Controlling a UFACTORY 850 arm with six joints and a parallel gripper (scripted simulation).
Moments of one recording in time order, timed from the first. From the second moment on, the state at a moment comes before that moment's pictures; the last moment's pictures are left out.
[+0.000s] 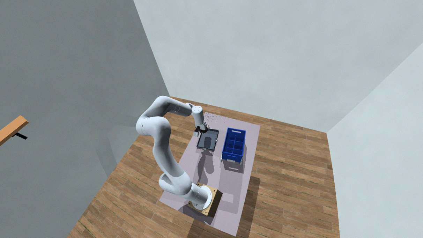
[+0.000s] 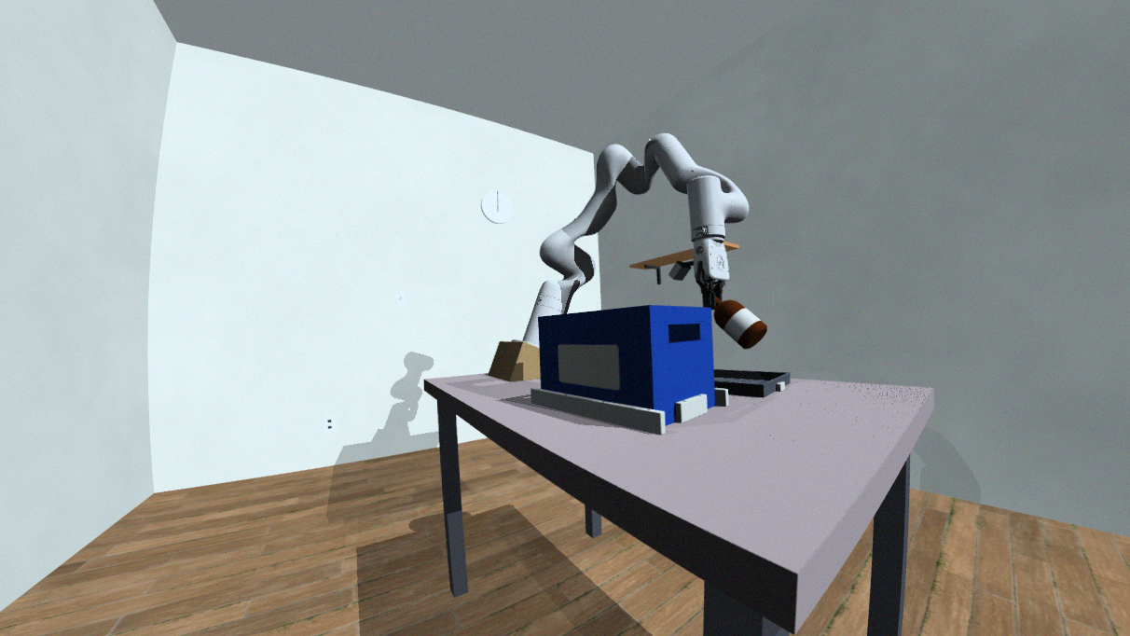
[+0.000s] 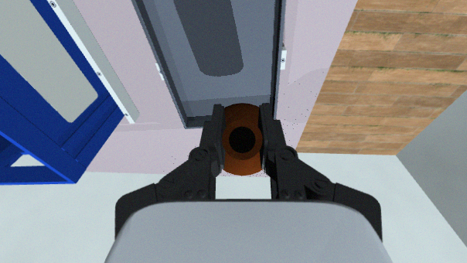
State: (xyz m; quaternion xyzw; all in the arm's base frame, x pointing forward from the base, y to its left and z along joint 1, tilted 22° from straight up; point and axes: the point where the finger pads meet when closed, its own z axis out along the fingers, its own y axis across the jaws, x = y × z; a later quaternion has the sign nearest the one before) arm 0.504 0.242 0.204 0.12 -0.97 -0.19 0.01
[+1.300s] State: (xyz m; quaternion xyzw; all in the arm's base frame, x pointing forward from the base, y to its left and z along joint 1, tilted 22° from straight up) arm 0.504 0.242 0.204 0.25 -0.95 -0.19 -0.02
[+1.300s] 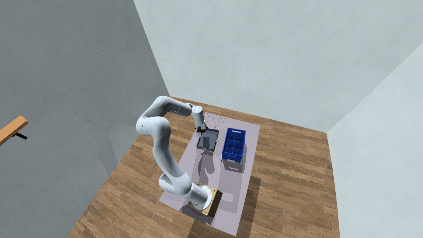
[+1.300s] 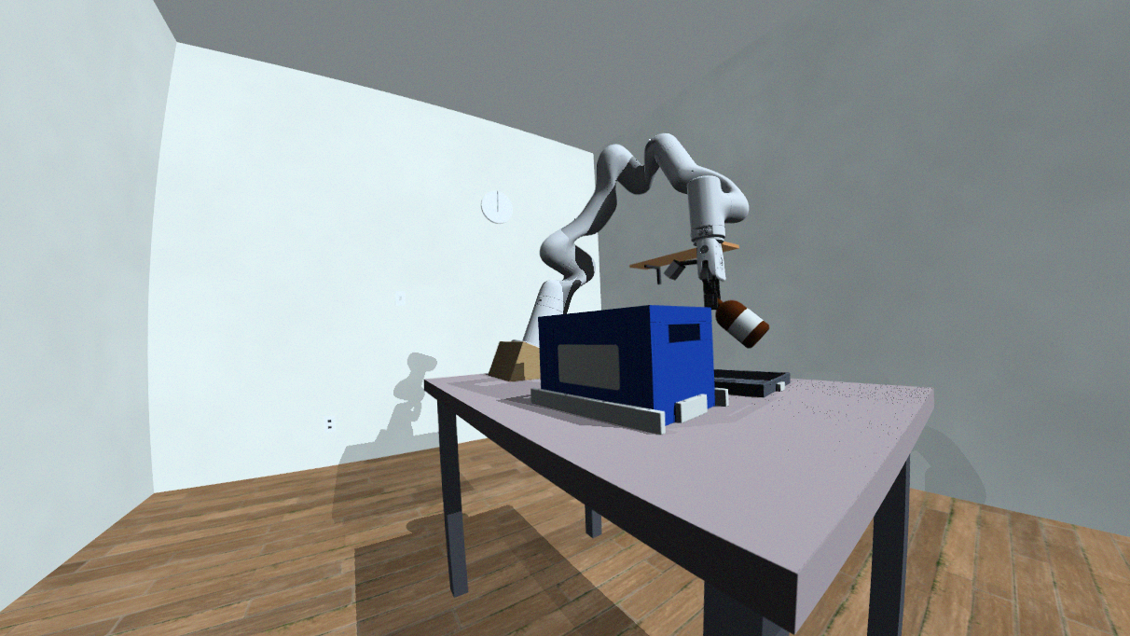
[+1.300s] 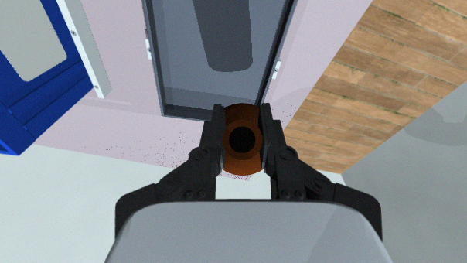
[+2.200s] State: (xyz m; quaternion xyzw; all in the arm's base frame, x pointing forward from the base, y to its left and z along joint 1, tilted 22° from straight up) arm 0.504 0.242 0.204 0.34 -0.92 -0.19 -0.04
